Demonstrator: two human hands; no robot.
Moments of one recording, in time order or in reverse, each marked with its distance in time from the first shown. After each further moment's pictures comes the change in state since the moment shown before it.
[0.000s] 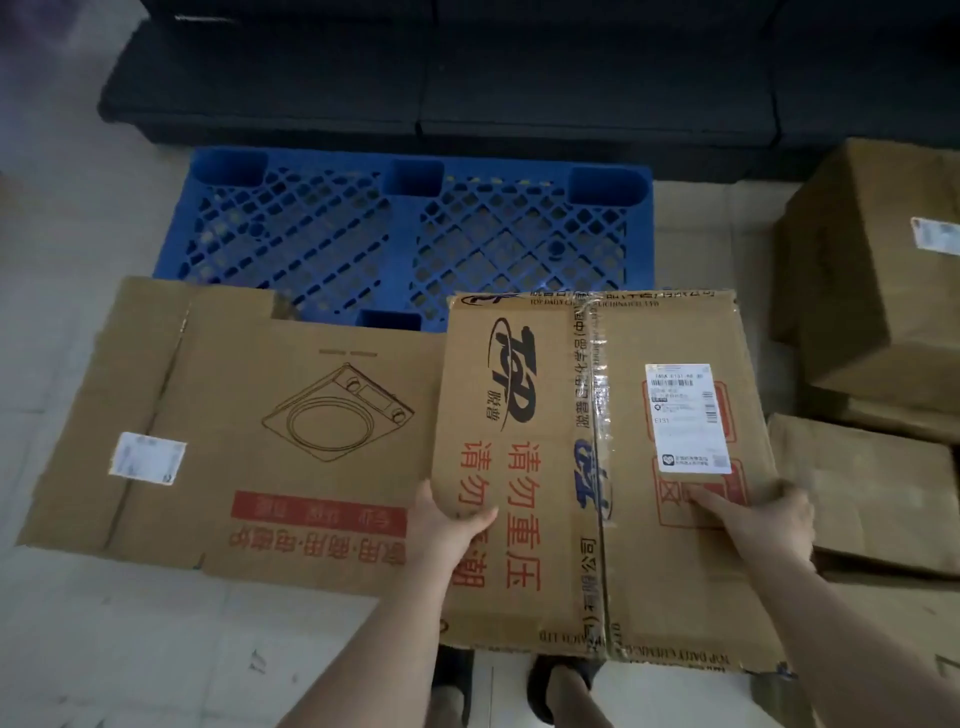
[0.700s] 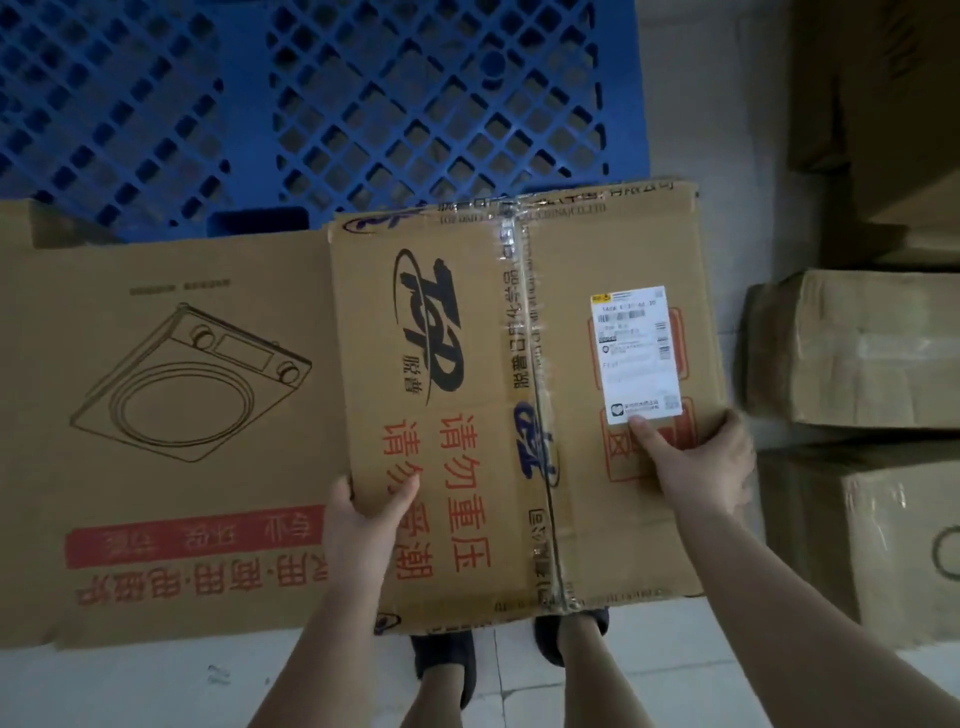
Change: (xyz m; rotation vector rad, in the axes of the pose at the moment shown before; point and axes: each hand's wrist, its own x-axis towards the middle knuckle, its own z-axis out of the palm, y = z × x) left_hand 0.123 -0.073 0.043 0.036 0.036 -0.054; right_hand 0.061 0.046 0.156 0.011 0.053 0.040
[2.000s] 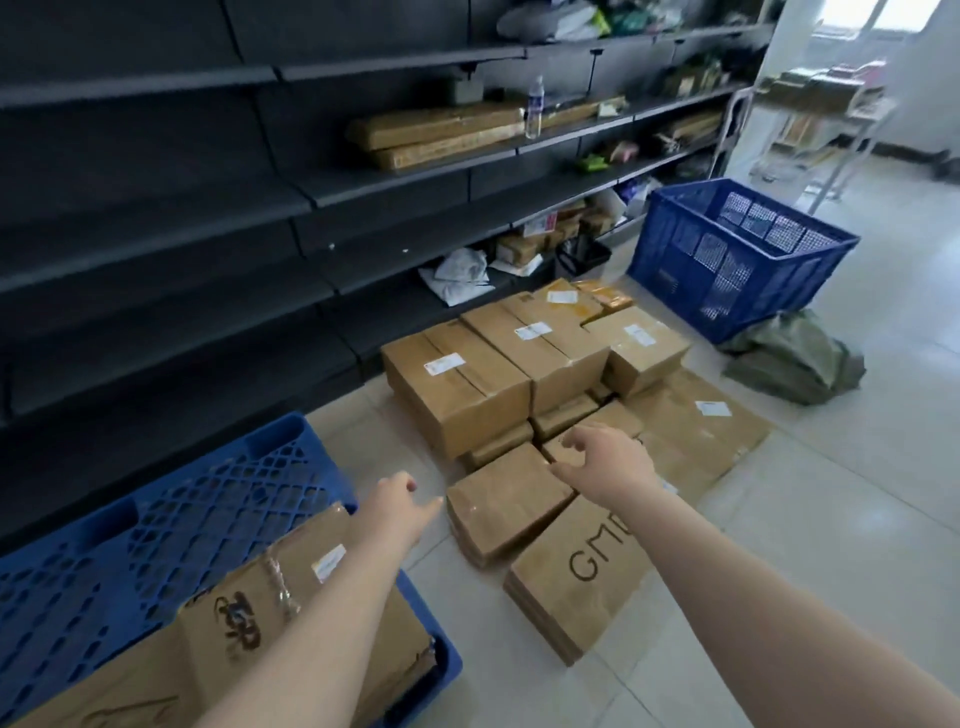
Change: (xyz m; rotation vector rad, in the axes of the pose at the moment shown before) left_hand -0.577 0.189 0.045 0.983 -0.084 1.116; right_hand -0.243 0.130 -0.612 -0.226 0.257 -0.427
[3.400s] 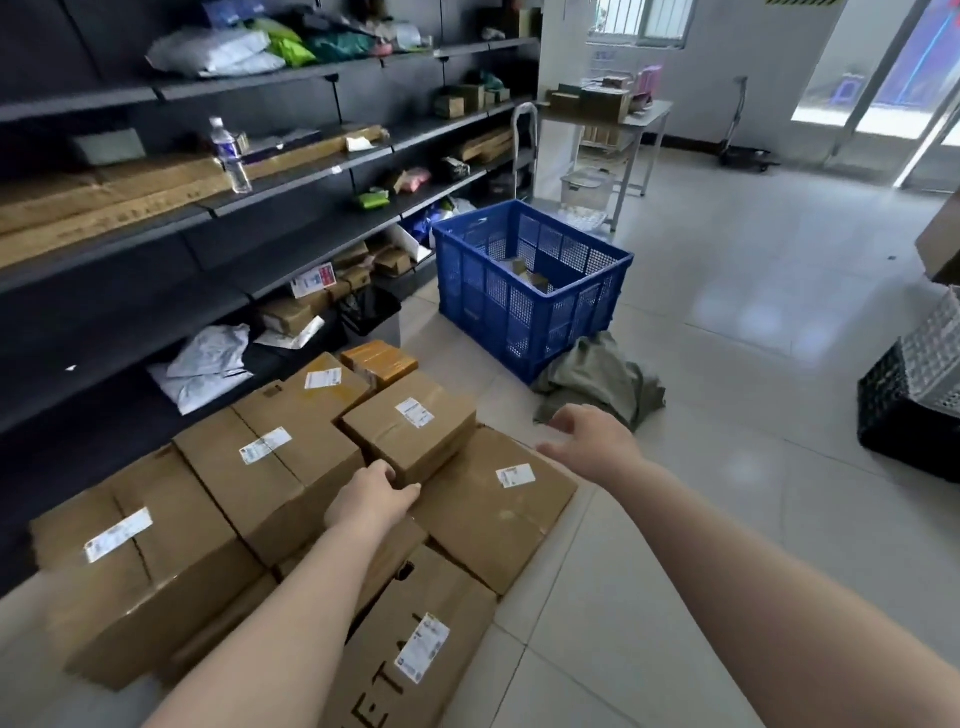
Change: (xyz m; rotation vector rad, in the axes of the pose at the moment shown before) left_hand 0.182 0.724 0.191 0.033 -0.091 0.206; right_hand 0.294 0.657 -0.233 0.222 0.098 0.282
